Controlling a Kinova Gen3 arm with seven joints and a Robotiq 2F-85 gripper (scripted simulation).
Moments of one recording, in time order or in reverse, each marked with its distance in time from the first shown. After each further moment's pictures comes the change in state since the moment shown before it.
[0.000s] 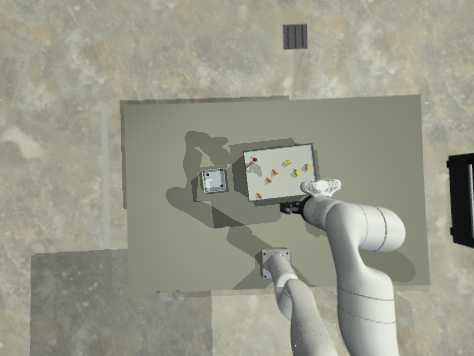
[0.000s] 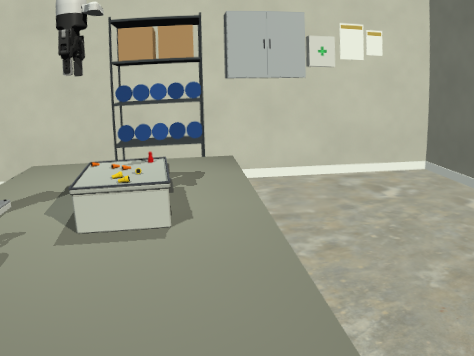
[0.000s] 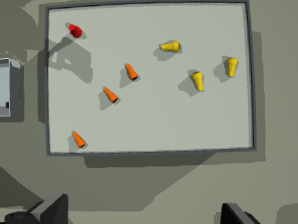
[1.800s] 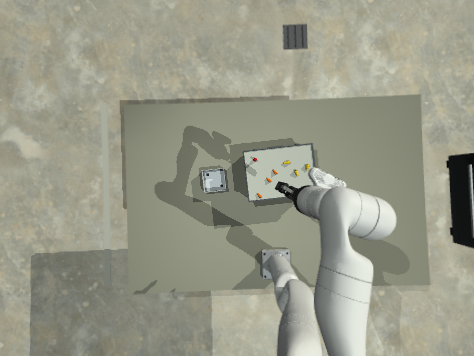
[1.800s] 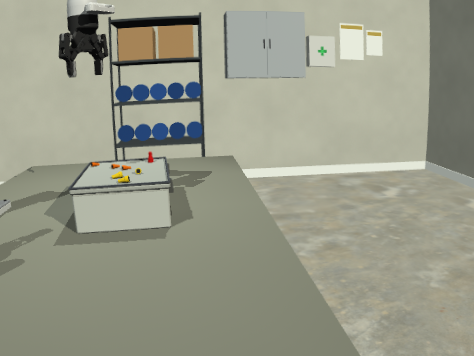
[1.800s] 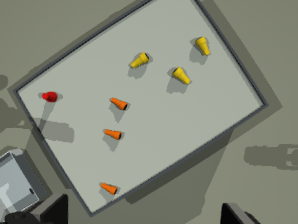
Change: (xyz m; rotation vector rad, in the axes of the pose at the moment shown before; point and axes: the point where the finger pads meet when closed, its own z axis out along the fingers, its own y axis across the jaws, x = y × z) arm 0.027 -0.019 0.002 0.037 0.007 0.542
